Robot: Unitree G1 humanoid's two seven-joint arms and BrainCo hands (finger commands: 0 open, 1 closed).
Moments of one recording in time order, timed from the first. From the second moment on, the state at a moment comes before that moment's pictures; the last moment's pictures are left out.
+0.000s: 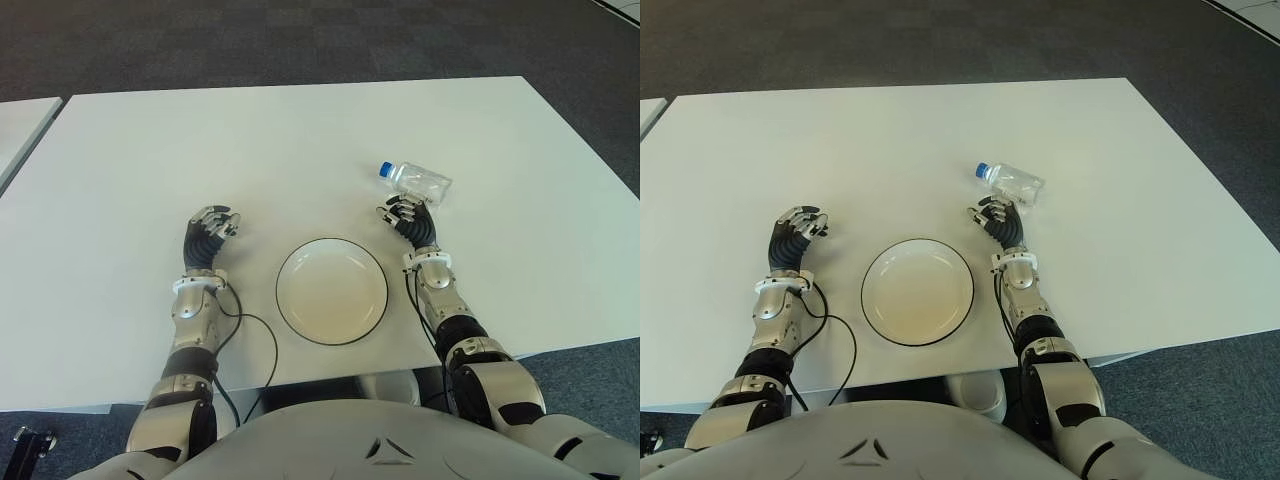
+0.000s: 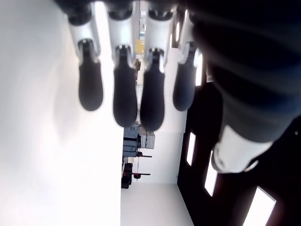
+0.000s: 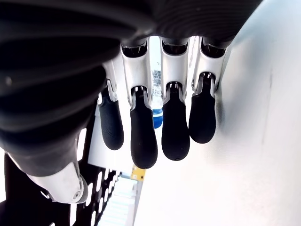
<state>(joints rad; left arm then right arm) -0.12 0.09 0.23 0.75 -0.18 -0.56 -0.11 -0.36 -0.11 0.00 0.93 -0.14 -0.52 -0.14</state>
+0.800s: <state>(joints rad) -0.12 0.08 0.23 0.74 -0.18 -0.56 -0.11 -0.44 -0.13 -0.01 0.85 -0.14 -0.49 -0.15</state>
